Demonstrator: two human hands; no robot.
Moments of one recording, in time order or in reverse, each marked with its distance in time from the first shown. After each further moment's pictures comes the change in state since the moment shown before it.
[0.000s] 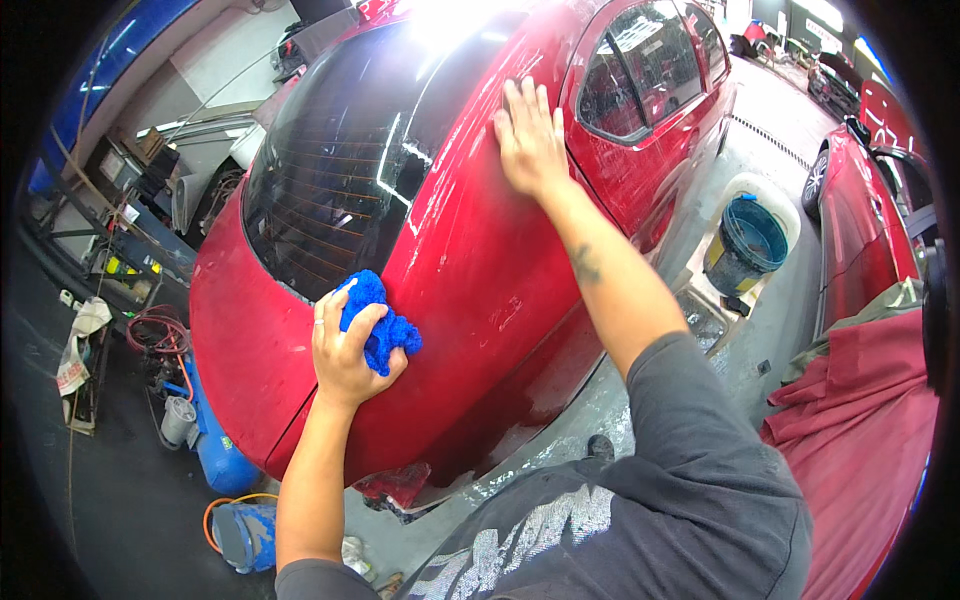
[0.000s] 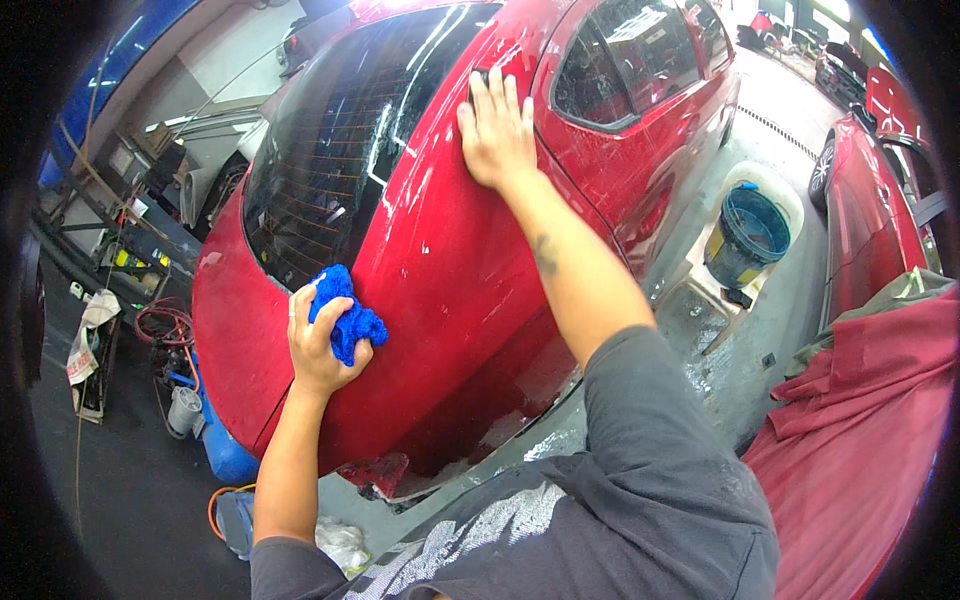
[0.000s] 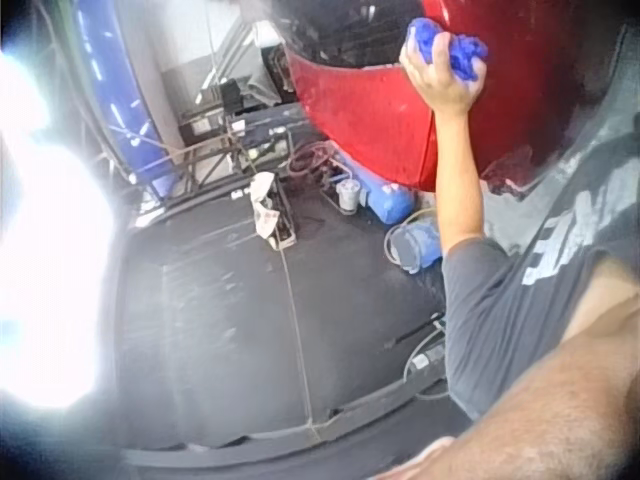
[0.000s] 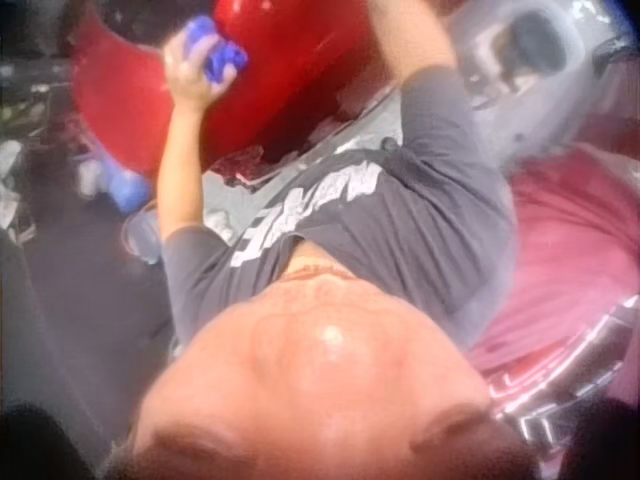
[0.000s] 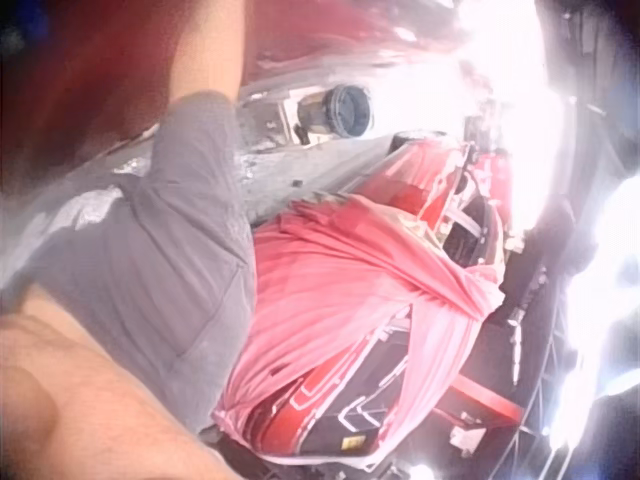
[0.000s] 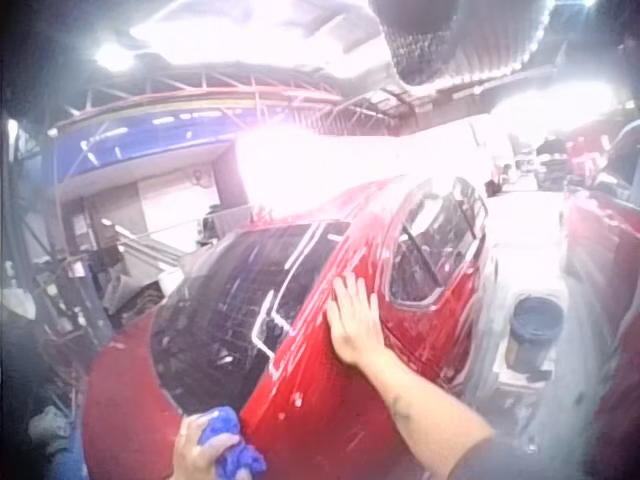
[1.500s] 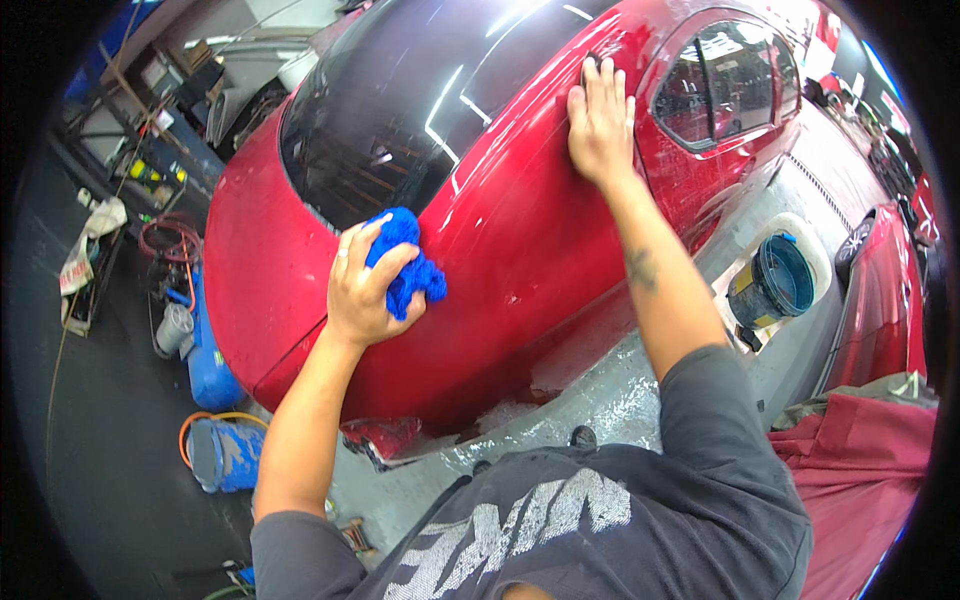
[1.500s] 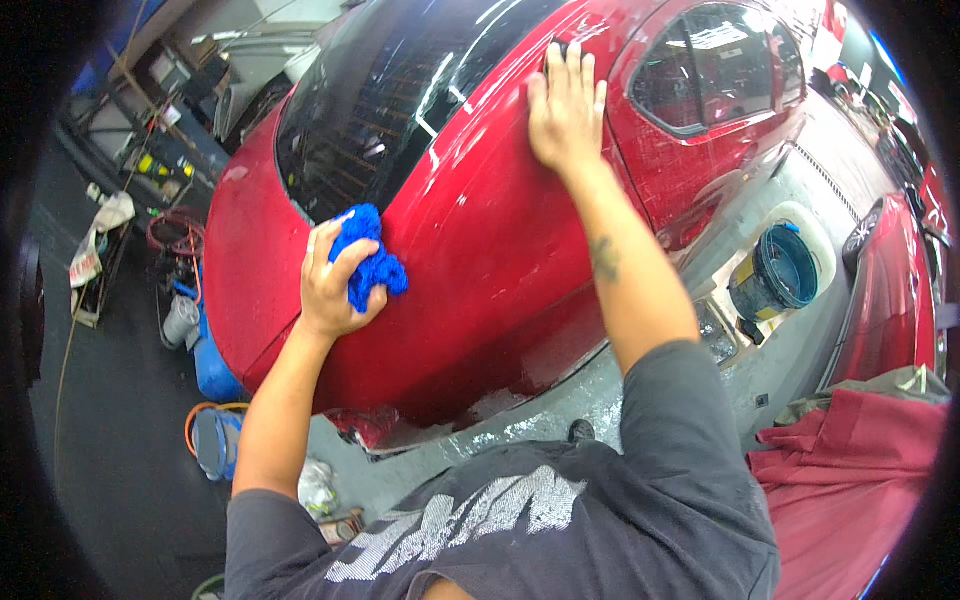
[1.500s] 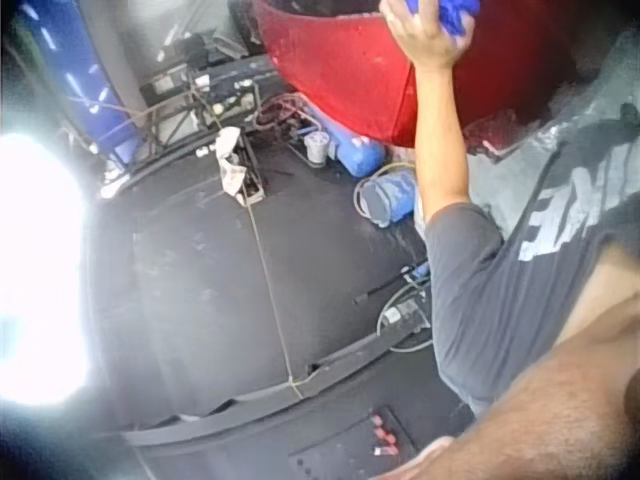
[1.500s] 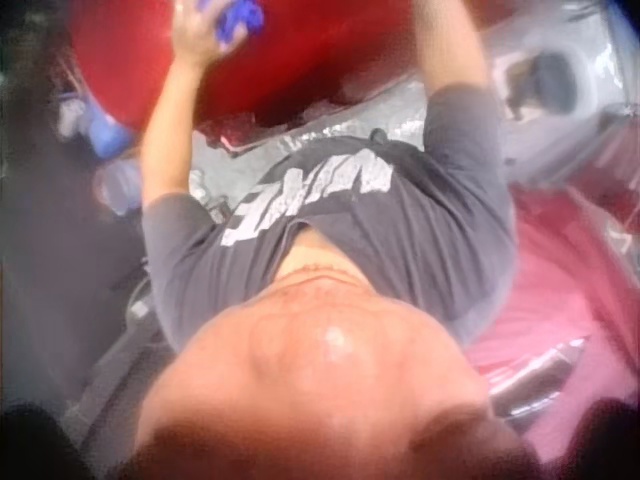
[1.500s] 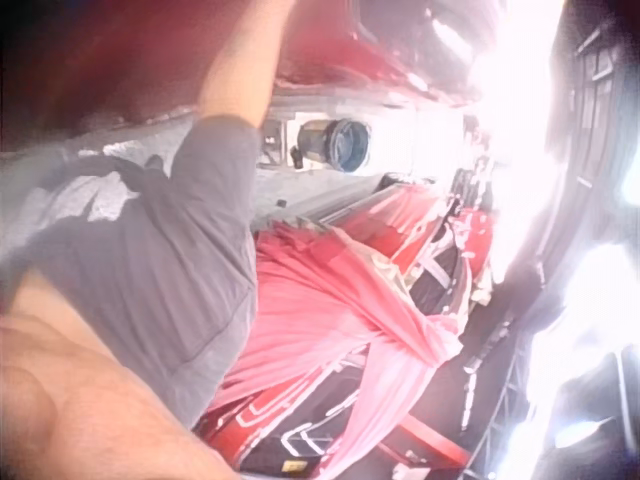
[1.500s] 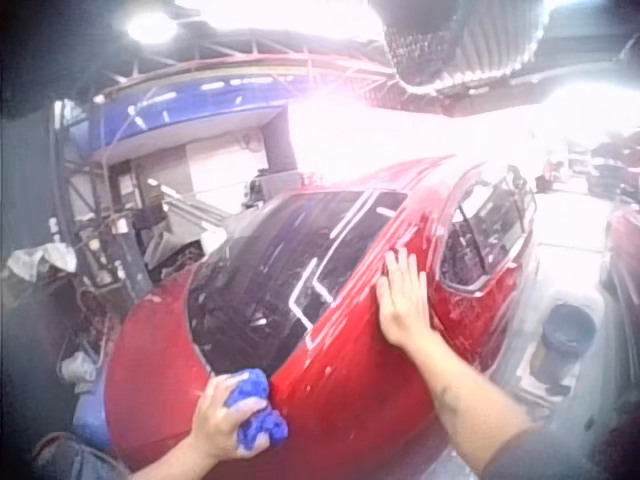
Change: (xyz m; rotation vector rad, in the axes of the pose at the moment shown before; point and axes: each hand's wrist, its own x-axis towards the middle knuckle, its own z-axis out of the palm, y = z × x) left_hand -0.007 -0.002 -0.001 0.013 0.017 -0.019; right_hand -0.011 0.006 0.012 0.033 0.000 -0.063
